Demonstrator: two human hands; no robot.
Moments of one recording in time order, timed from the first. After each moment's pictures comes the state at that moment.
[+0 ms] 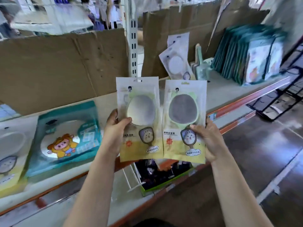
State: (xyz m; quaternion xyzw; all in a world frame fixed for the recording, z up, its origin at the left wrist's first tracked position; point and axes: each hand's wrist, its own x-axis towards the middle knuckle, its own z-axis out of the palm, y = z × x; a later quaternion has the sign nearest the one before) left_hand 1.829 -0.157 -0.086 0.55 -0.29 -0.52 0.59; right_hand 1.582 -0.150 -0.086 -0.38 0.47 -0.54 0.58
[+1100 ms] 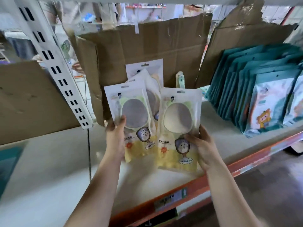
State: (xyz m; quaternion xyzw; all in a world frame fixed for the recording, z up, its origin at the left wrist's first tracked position) left_hand 1.593 -0.412 -0.113 0.57 -0.20 -0.46 0.65; right_hand 1.359 -0.400 -0.107 -0.37 0.51 -0.52 0.58
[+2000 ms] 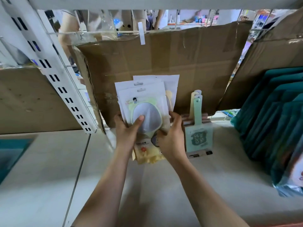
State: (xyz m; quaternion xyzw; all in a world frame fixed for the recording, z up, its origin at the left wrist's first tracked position) left_hand 1.555 -0.490 -0.083 0.61 -0.28 -0.27 0.69; right_hand 1.434 -0.519 -0.080 -0.67 0.49 -0.38 0.40
